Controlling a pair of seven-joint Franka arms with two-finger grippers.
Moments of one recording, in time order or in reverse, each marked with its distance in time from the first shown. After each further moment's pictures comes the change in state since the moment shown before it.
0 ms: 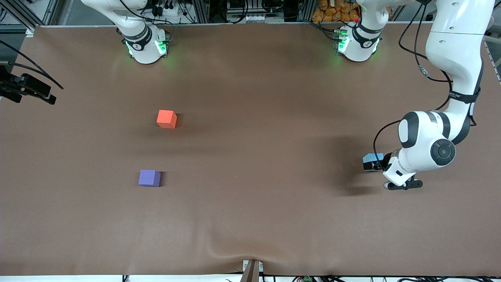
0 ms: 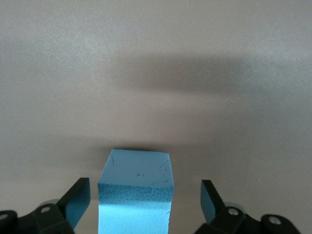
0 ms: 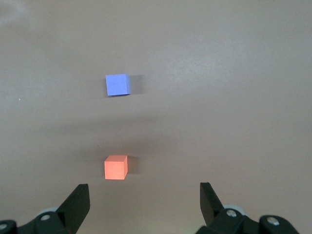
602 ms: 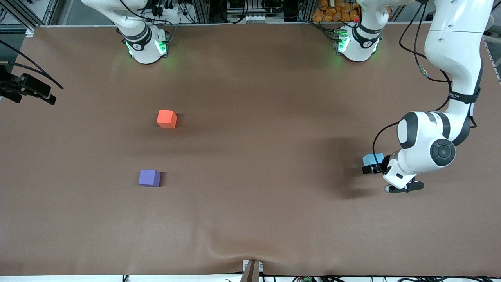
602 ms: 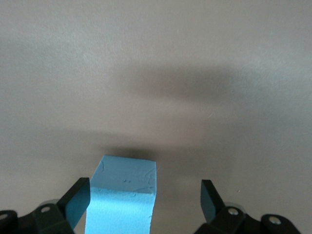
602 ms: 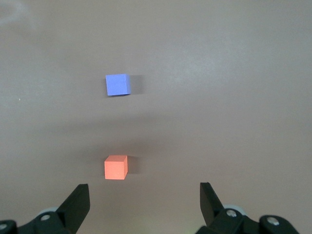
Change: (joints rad) left arm -0.013 0.000 -0.004 0.028 0.000 0.002 -0.060; right arm 0.000 0.000 0.000 0.000 0.000 0.000 0.000
